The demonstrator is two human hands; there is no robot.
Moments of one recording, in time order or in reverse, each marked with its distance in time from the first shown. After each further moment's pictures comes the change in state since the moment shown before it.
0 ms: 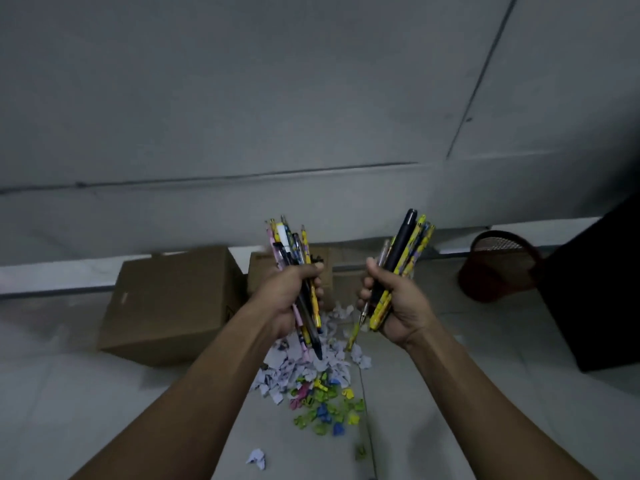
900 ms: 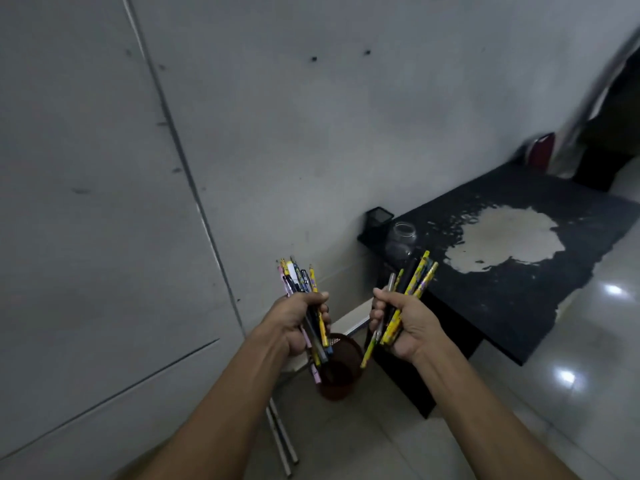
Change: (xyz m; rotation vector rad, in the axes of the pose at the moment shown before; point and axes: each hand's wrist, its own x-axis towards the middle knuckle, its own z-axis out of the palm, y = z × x) left_hand -0.130 0.149 0.453 0.285 -0.563 -0.136; right_hand -0.201 -0.422 -0.128 0.306 0.358 -0.352
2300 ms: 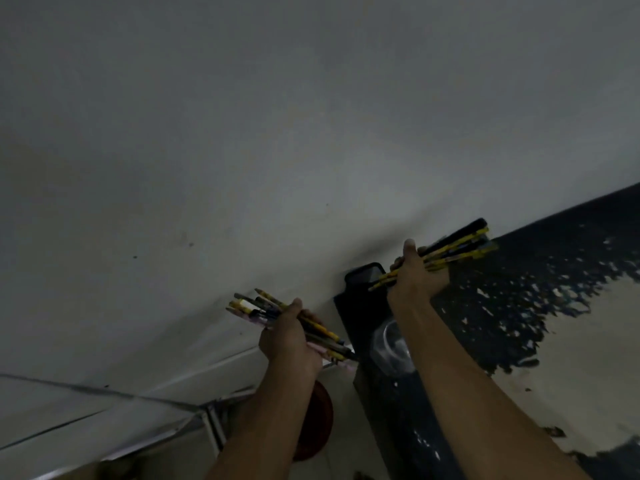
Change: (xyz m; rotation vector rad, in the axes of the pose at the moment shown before) left_hand 0.436 0.134 0.211 -0.757 0.697 0.134; right_hand 0.540 -0.284 -0.027 0.101 0.523 -0.378
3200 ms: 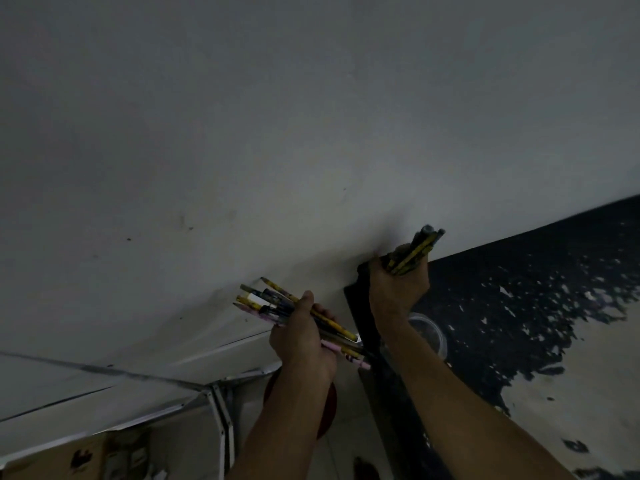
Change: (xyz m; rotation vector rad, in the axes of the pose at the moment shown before) left_hand 0.008 -0.016 0.002 -0.047 0.055 0.065; right_hand -0.007 0.065 -0.016 -0.493 -0.306 -0.572
